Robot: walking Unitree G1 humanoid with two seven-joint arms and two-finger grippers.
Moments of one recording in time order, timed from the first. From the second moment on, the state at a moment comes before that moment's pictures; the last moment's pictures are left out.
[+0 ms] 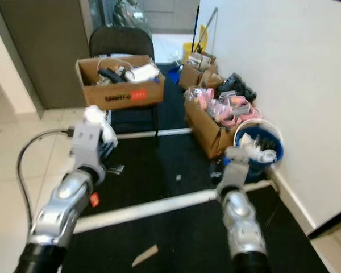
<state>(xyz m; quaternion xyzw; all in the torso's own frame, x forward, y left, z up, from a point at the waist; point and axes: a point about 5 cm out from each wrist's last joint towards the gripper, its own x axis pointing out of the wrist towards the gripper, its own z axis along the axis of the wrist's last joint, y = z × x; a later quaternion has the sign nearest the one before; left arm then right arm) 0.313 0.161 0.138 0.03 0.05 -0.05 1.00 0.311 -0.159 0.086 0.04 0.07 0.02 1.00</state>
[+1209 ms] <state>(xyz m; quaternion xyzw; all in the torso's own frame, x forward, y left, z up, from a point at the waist) 0.313 0.161 0.139 0.03 0.05 -0.05 1.00 0.320 -0.155 0.091 0.05 0.07 0.04 1.00</state>
